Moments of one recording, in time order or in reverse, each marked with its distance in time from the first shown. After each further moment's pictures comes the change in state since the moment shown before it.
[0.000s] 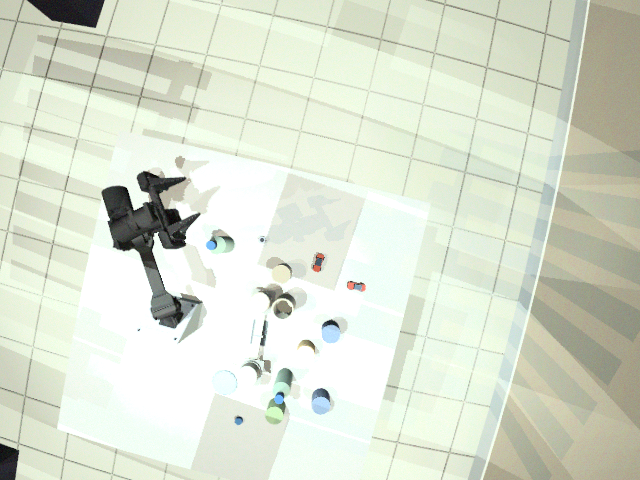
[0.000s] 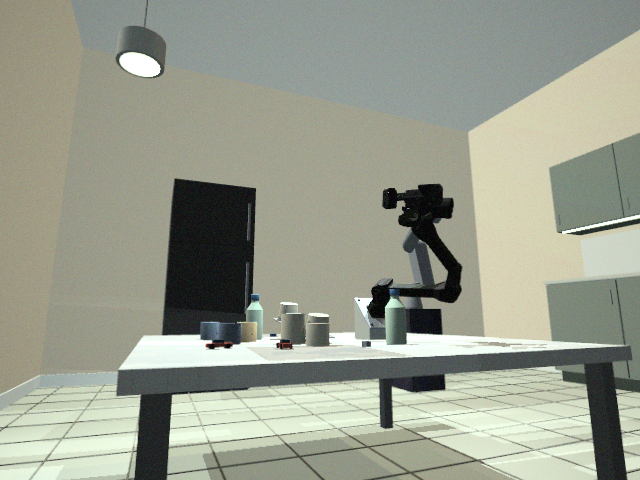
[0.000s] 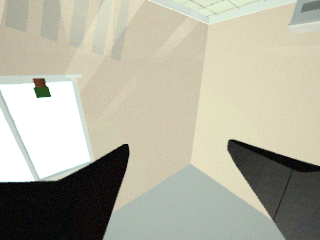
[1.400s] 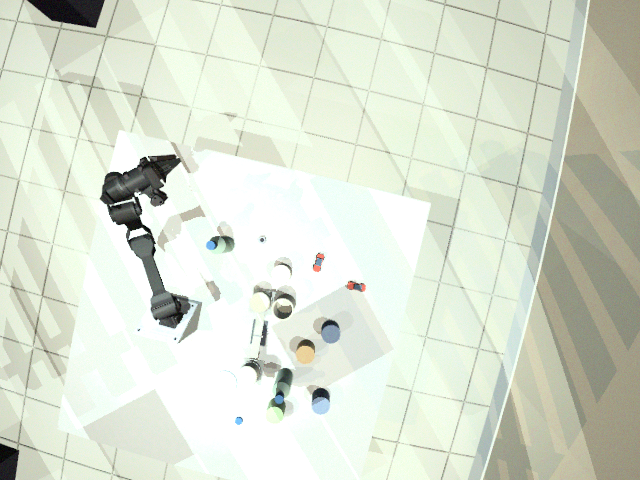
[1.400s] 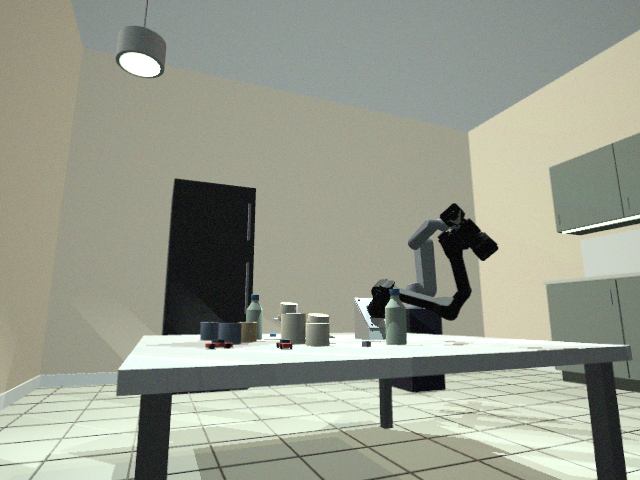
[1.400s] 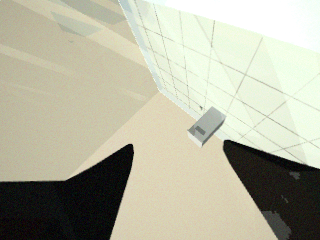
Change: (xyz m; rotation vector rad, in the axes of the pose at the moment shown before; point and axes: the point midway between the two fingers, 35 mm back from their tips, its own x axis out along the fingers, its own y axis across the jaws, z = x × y) arm -0.054 -0.169 0.123 -0.836 -0.244 -0.348
